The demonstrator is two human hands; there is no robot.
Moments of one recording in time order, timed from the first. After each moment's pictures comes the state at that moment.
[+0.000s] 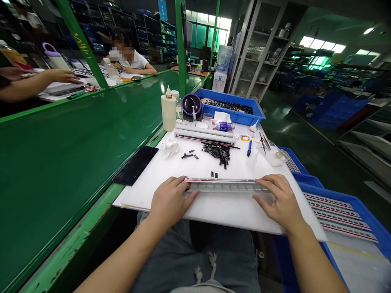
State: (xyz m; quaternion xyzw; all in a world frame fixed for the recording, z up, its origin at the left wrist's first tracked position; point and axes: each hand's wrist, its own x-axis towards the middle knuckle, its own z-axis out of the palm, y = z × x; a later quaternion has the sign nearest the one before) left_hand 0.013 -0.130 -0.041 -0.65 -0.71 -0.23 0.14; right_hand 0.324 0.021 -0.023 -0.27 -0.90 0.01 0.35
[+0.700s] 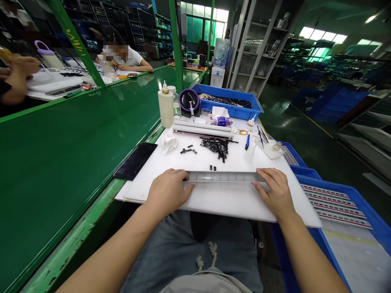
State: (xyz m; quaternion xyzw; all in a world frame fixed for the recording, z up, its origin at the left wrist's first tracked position) left_hand 0.020 -0.130 0.005 -0.61 -0.78 -0.11 -0.01; right_hand 0.326 0.024 -0.048 -0.26 -0.88 -0.10 0.39
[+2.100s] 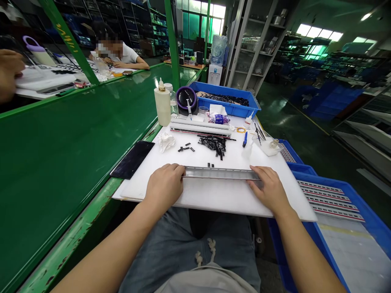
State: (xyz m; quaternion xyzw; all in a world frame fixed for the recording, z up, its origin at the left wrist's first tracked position) left_hand 0.015 -0.125 -0.002 -0.64 -0.76 -0.06 0.09; right_hand 0.327 0.023 -0.054 -0.33 -0.89 -0.01 0.30
